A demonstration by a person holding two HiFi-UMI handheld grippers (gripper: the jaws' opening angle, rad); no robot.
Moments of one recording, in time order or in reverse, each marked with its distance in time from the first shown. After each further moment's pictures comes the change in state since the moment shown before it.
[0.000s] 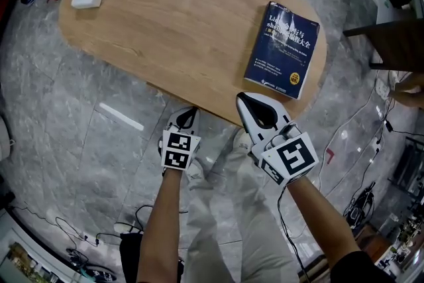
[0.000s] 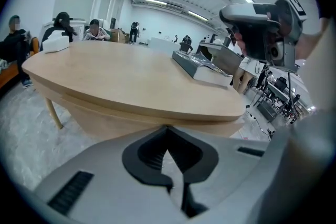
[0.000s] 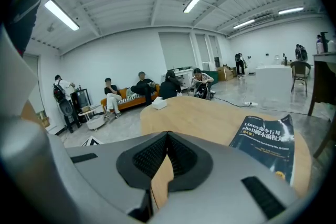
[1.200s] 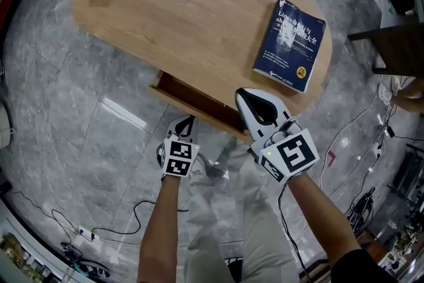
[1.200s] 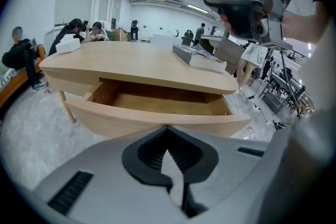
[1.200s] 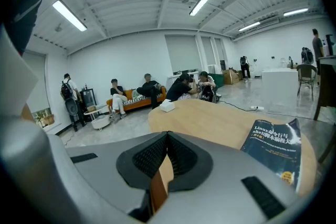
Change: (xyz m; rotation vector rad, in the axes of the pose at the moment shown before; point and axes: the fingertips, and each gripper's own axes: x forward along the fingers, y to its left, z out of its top) left arm -0.042 -0.002 -0.057 0.026 0.048 0.074; right arm -0.002 0.037 0.005 -0.038 -0.028 0.048
